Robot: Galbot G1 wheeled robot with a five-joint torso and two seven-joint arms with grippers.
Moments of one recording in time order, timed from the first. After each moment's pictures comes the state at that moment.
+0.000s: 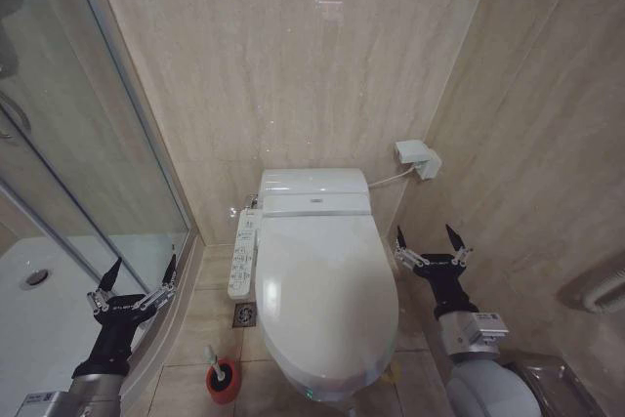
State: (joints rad) left arm 1.76 -1.24 -0.77 -2.29 -0.44 -0.20 -0.06; right arm -1.52 1.32 0.55 2.29 0.12 -0.08 0.23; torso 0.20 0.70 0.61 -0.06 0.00
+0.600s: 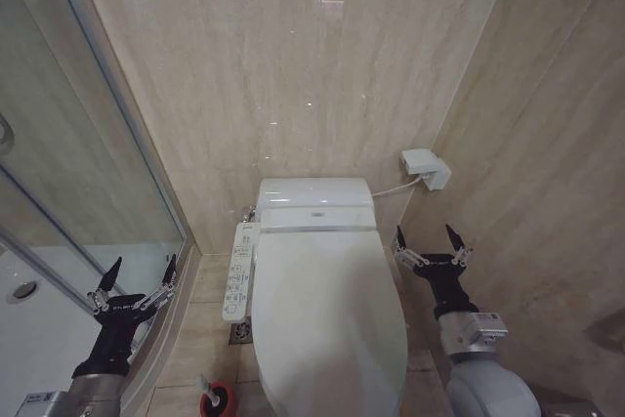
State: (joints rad) left arm 1.76 -1.24 -0.77 -2.29 -0.44 -0.20 -0.06; right arm -1.52 1.32 0.55 2.29 0.12 -0.08 0.23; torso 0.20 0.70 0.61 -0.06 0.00
